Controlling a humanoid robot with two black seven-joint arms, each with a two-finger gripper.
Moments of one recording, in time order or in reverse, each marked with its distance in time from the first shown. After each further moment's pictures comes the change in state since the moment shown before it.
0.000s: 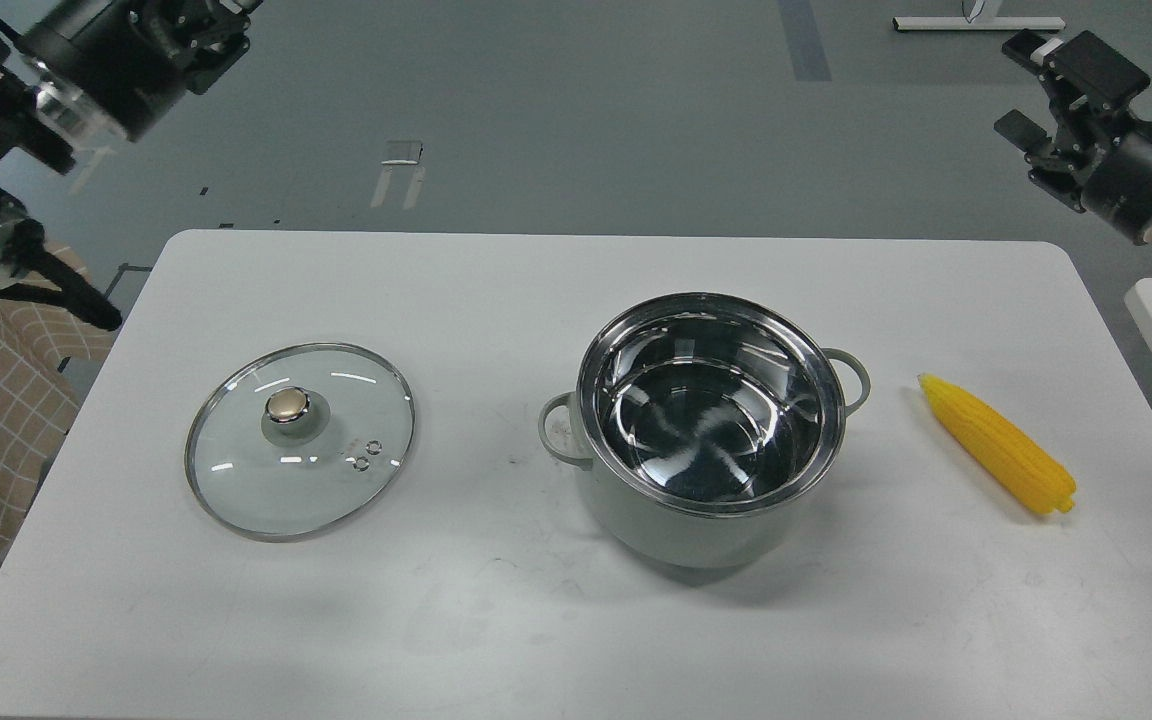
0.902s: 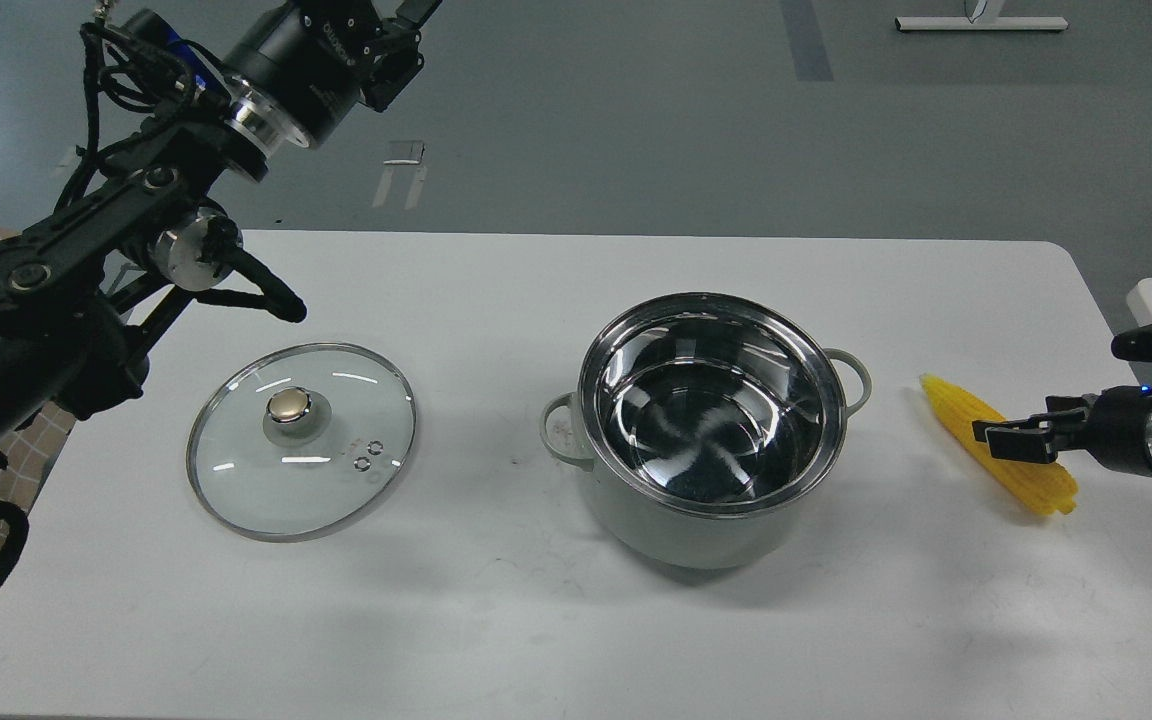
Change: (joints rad) left arm 0.006 -0.274 -0.071 0.077 -0.014 -0.008 0.060; right arm -0.130 -0.046 -0.425 0.000 -0.787 -0.169 0.000
